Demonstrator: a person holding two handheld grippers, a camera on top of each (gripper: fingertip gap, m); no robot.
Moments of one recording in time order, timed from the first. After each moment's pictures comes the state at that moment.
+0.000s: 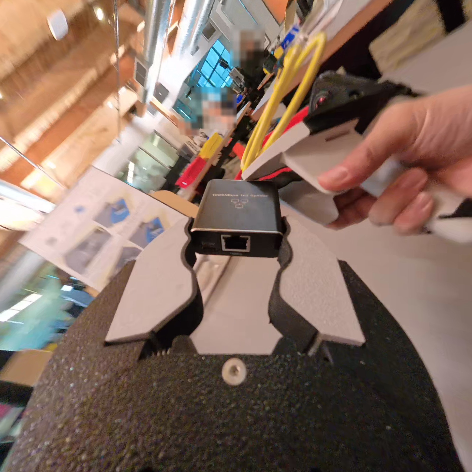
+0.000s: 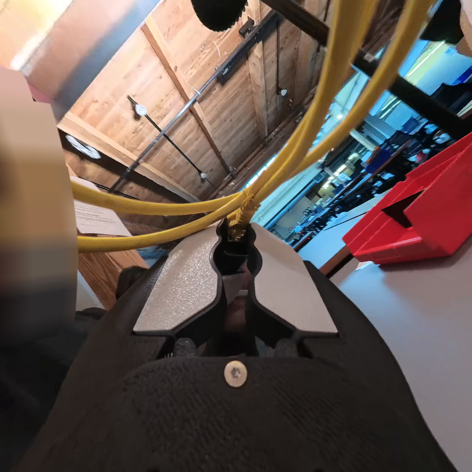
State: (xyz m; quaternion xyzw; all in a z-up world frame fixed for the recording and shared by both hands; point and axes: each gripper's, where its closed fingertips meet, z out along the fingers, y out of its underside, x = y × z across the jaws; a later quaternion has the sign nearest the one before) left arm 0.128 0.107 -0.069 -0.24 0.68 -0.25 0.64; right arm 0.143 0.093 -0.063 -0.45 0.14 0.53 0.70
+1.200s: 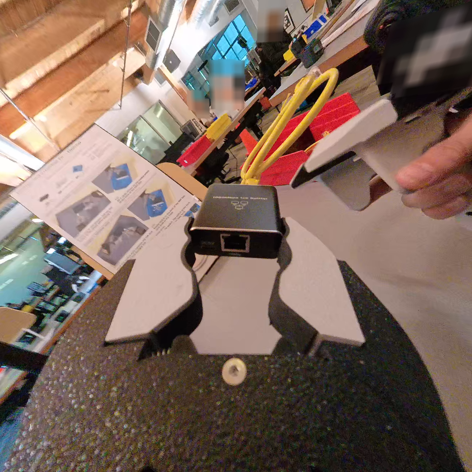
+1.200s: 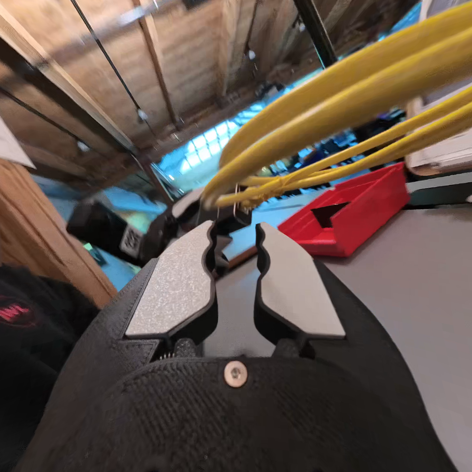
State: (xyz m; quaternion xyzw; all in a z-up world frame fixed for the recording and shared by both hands) left arm 0.126 0.139 -0.068 -0.32 0.66 -0.28 0.63; right arm 0.144 0.092 -0.075 -0.57 0.07 0.36 0.73
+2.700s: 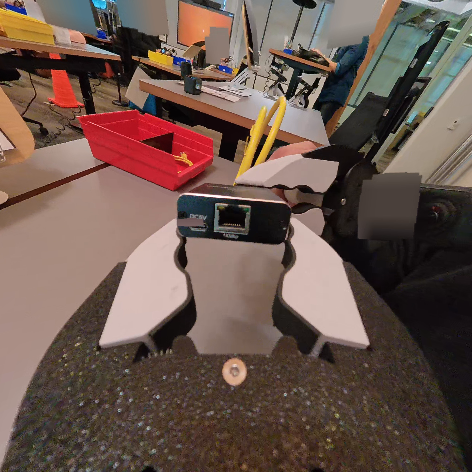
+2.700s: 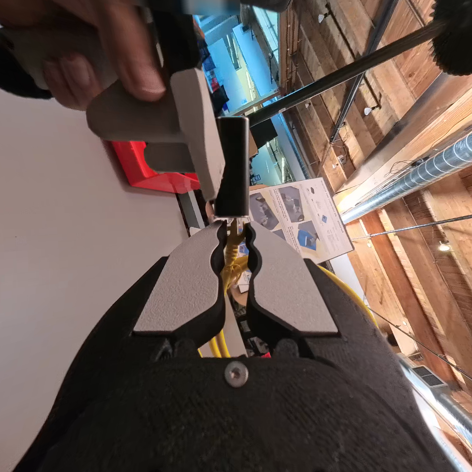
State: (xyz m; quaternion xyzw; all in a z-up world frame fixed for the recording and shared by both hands) left arm 0.103 0.118 -0.086 -0.44 0.62 -0.61 0.24; right arm 0.115 0.121 -0.071 -0.61 -0.33 -0.44 0.57
